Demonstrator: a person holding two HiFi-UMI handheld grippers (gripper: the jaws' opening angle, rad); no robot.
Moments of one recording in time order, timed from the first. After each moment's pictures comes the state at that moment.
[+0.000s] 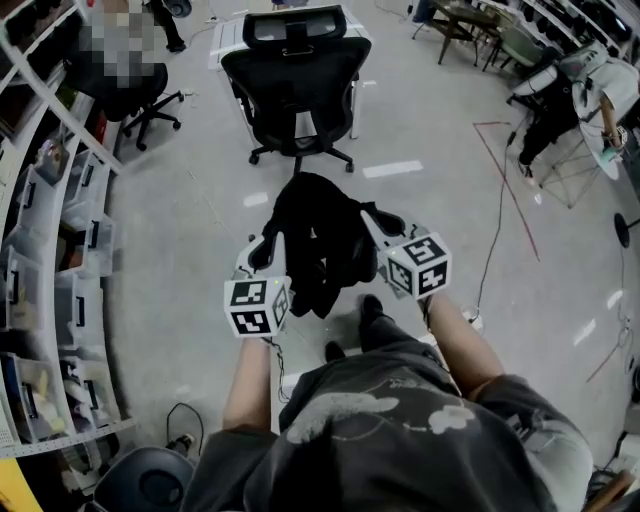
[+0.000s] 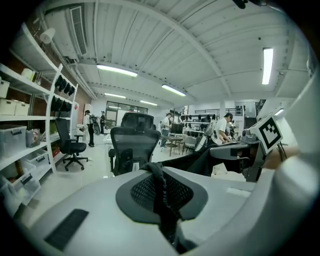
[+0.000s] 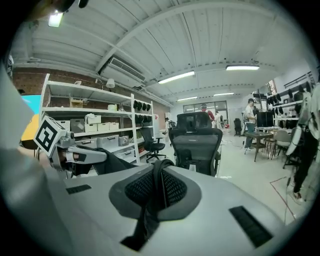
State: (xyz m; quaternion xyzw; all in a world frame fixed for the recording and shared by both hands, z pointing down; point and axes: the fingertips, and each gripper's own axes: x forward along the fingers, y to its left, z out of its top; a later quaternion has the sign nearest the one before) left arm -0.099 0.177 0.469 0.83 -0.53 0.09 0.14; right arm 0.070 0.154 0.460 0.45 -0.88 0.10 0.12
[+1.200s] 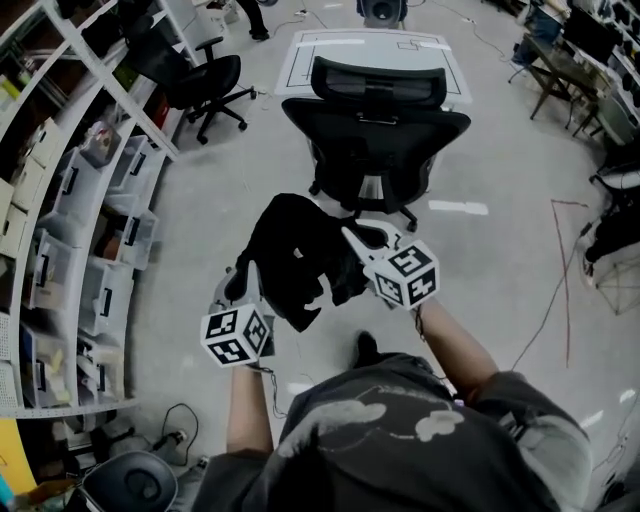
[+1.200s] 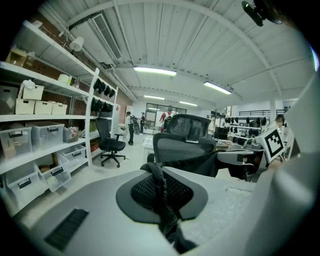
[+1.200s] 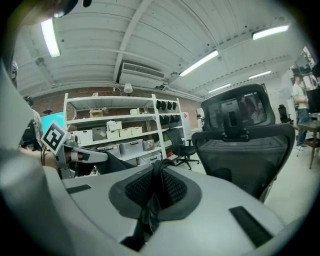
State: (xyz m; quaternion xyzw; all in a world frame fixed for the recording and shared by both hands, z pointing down) left arm -0.223 -0.058 0.465 0.68 -0.71 0.07 0.18; right arm -0.053 -0.156 0.468 0.24 -0.96 0.11 0.09
